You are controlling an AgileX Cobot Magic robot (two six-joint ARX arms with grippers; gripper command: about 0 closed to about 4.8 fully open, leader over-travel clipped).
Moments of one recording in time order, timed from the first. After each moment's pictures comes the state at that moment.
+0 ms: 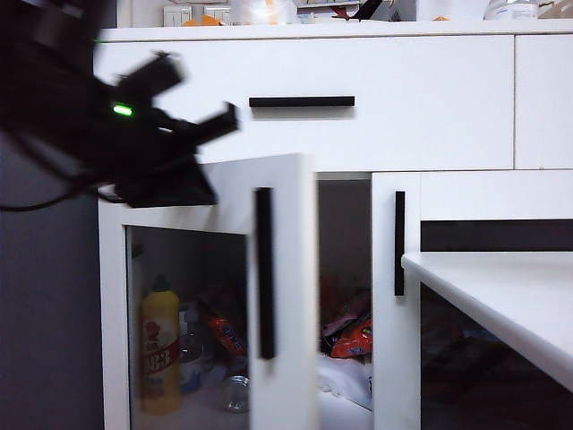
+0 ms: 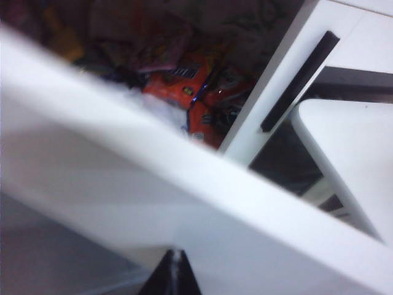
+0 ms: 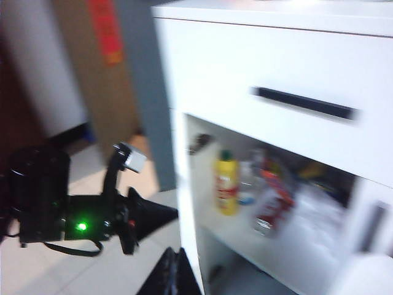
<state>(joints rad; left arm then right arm) -0.62 1.48 0.60 0.57 -0.11 -0.28 0.64 0.63 0.89 -0.36 -0.11 0.10</state>
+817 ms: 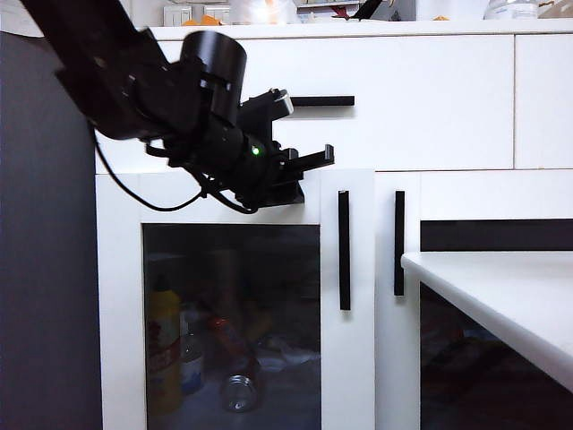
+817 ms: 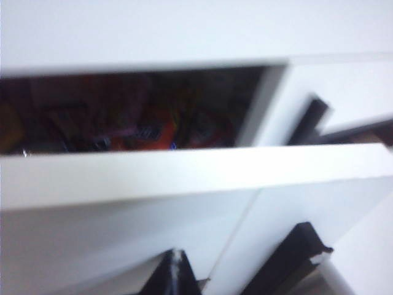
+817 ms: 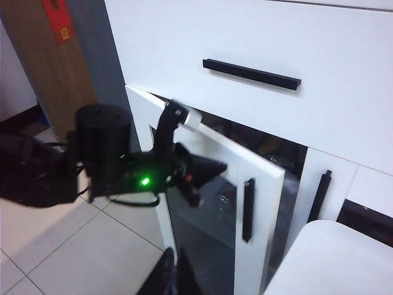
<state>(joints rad) -0.59 1.98 1.15 0.63 -0.03 -0.13 0.53 0.62 0.89 -0.44 -0.11 0.05</state>
